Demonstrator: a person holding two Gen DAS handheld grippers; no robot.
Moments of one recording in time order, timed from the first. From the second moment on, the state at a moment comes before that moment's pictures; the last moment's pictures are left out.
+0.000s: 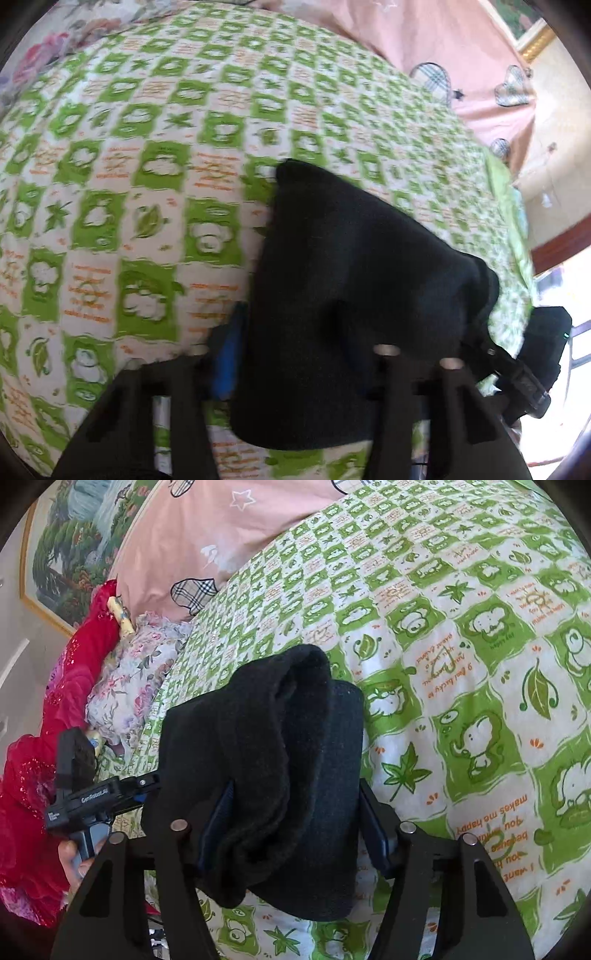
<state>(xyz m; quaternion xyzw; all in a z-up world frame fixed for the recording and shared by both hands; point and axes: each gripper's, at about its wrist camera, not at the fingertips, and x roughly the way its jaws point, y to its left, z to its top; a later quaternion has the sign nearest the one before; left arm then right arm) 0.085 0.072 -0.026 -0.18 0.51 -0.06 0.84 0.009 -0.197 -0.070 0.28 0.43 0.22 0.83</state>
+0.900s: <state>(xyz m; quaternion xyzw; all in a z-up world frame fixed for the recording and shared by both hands) 0.136 0.122 0.038 -0.17 0.42 0.02 0.89 0.131 -0.142 0.003 0.21 0.35 0.32 0.86</state>
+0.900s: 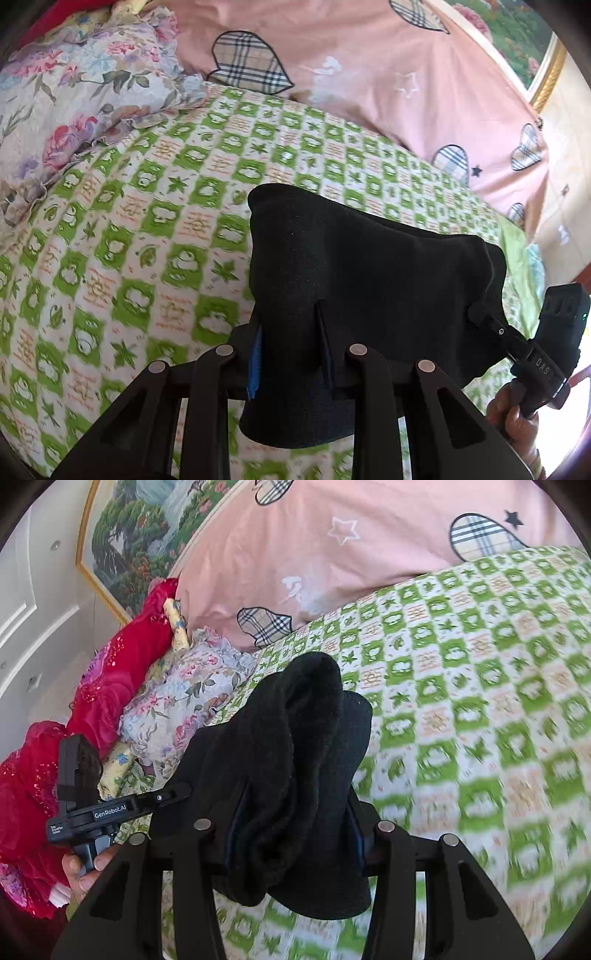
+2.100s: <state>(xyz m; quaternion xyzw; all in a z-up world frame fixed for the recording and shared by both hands) 0.099 0.125 0.007 -0.15 0.44 0.06 0.88 0.118 -0.149 -0.016 0.17 0.38 0.27 0.87</state>
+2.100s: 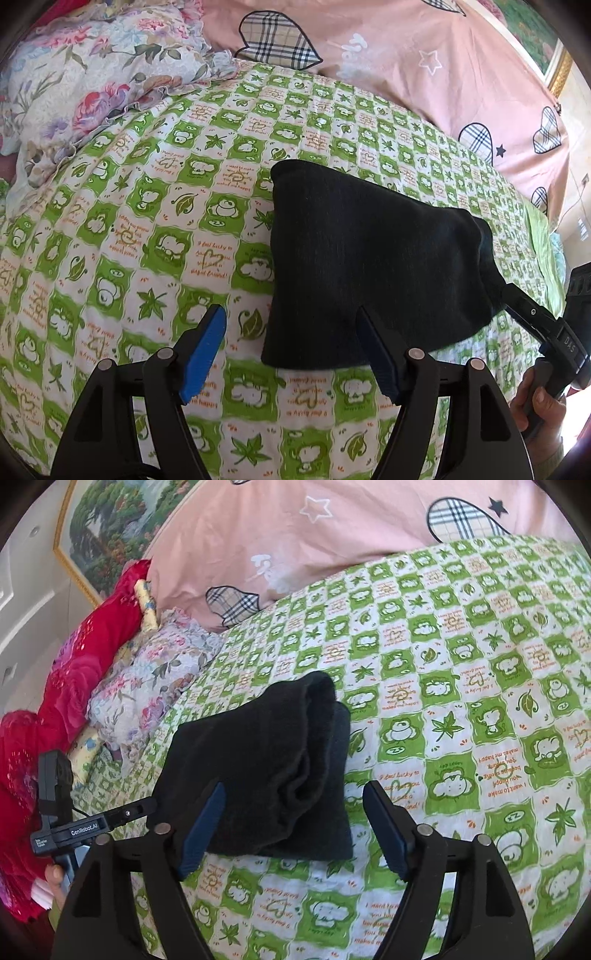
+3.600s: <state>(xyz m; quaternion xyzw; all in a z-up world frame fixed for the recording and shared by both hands) 0.036 0.081 0.029 -0.03 0.40 0.12 0.91 0.040 -0.089 -0.002 0.01 0.34 0.26 0.90</state>
